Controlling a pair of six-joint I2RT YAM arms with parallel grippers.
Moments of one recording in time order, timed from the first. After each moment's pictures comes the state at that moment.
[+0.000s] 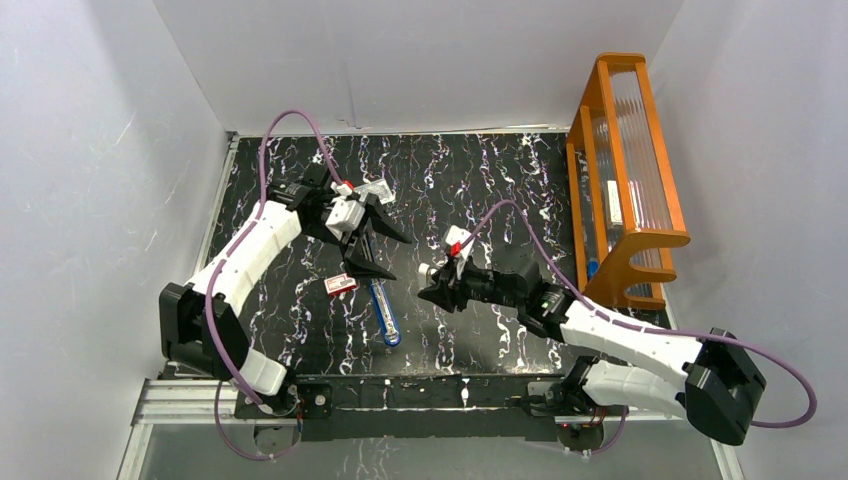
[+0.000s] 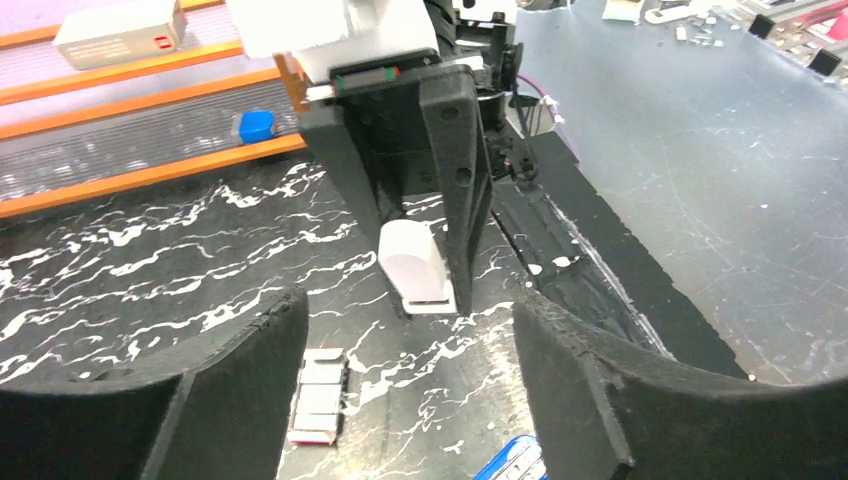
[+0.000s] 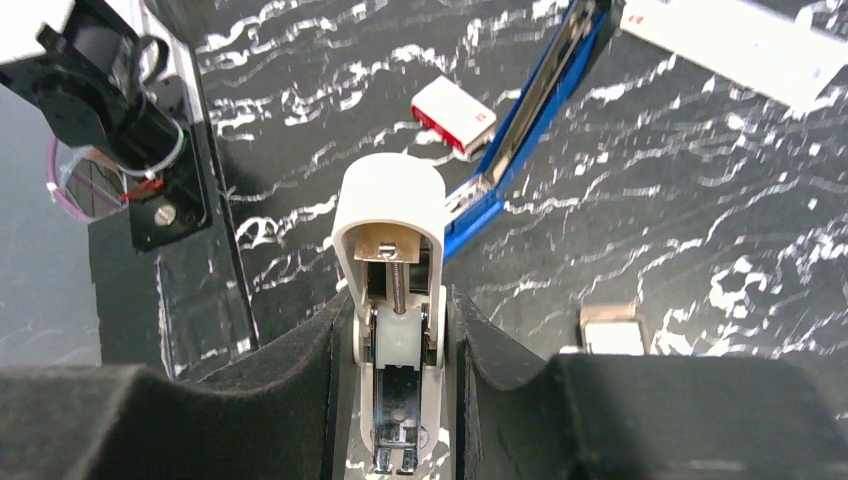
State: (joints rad) left arm -0.37 1.48 1.29 -1.17 1.51 1.46; right arm 0.94 1.05 0.58 0.25 -0.33 0.07
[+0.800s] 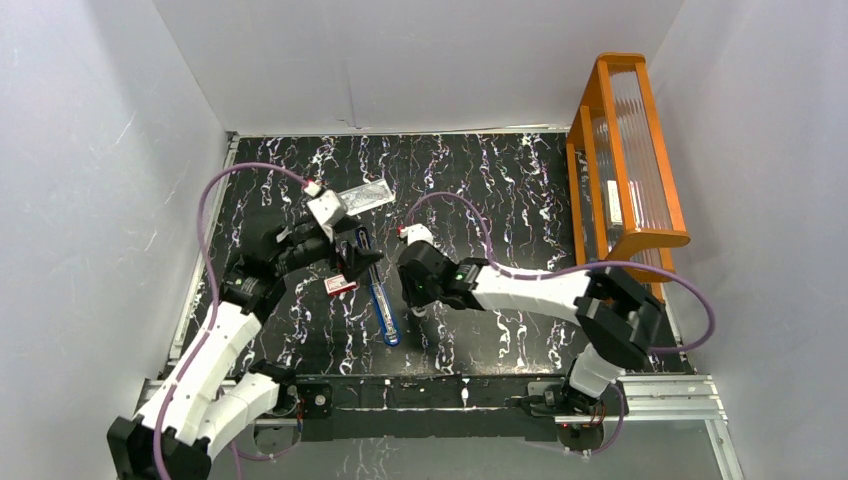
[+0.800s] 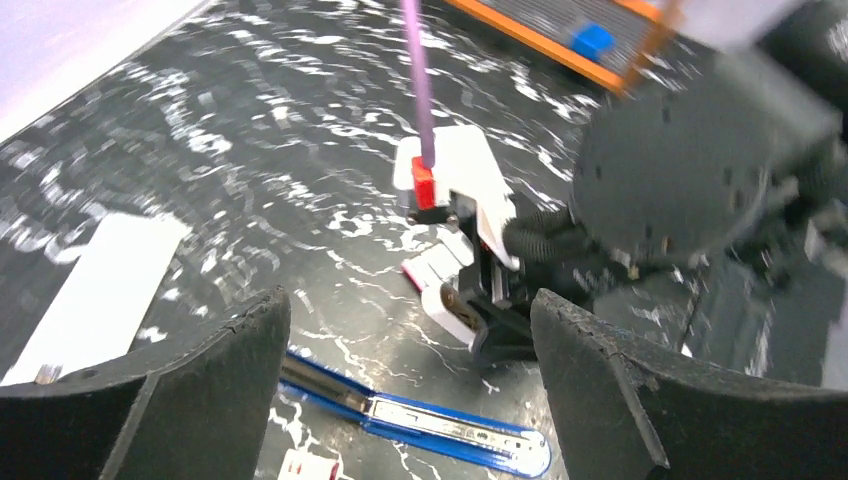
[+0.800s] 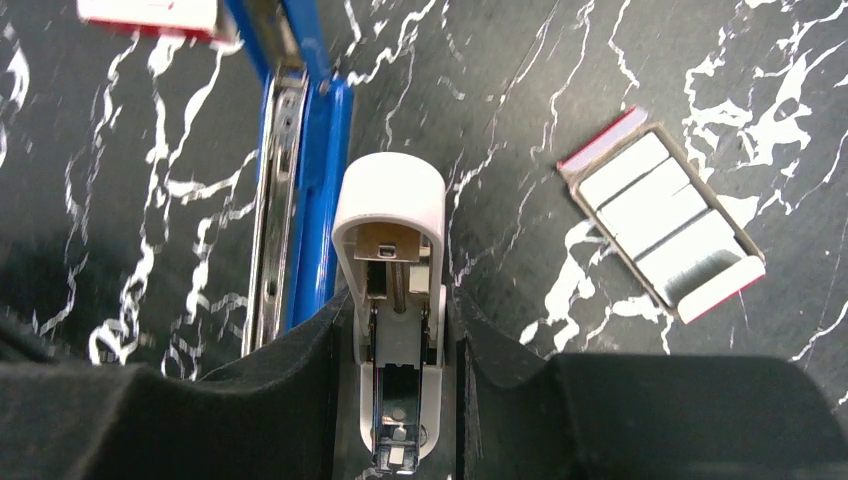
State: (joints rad) left arm -0.33 0.89 0.78 -0.17 0.76 0.19; right arm 1.10 1.59 0.99 -0.25 0.19 0.55
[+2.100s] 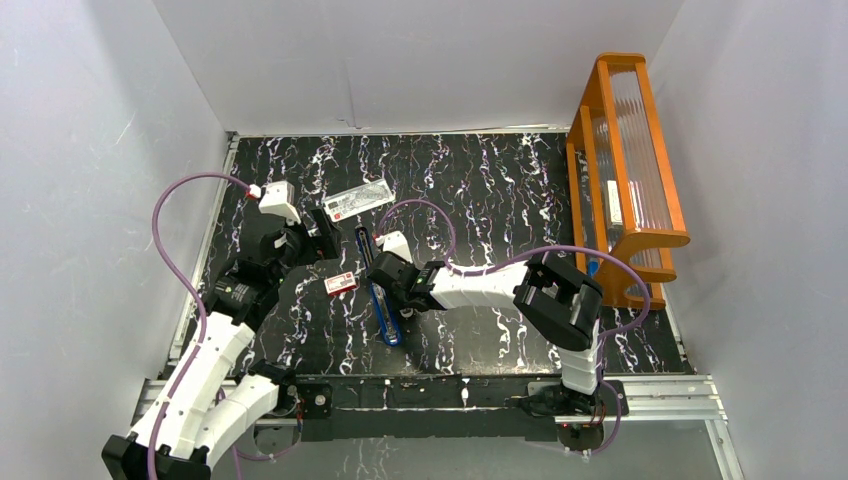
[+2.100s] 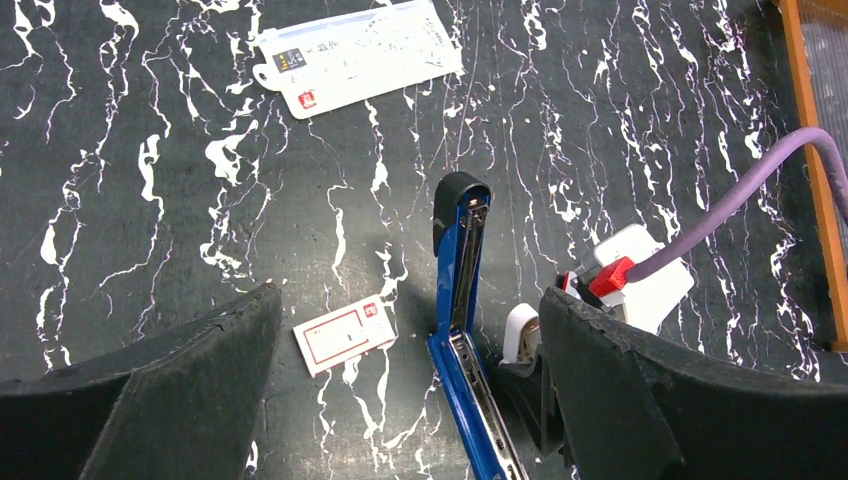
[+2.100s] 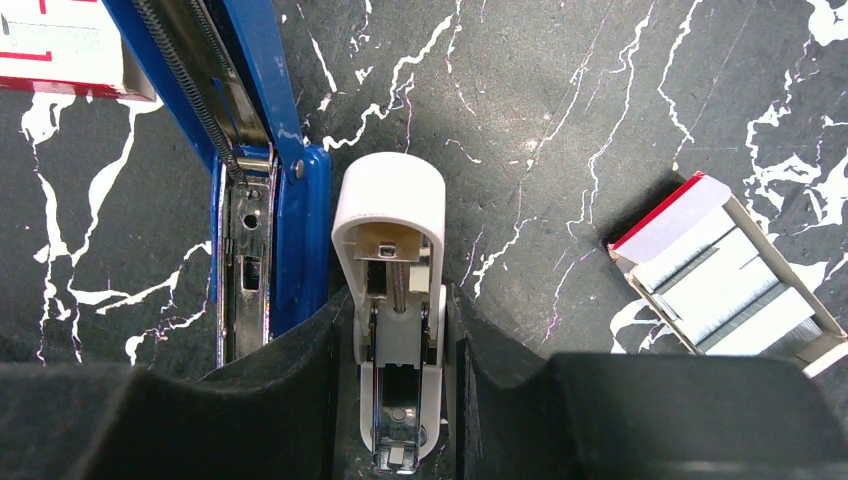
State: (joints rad) left arm -0.32 0.79 0.79 -0.45 -0.11 -0.38; right arm 1.16 1.90 1.21 -0.30 0.38 0.60
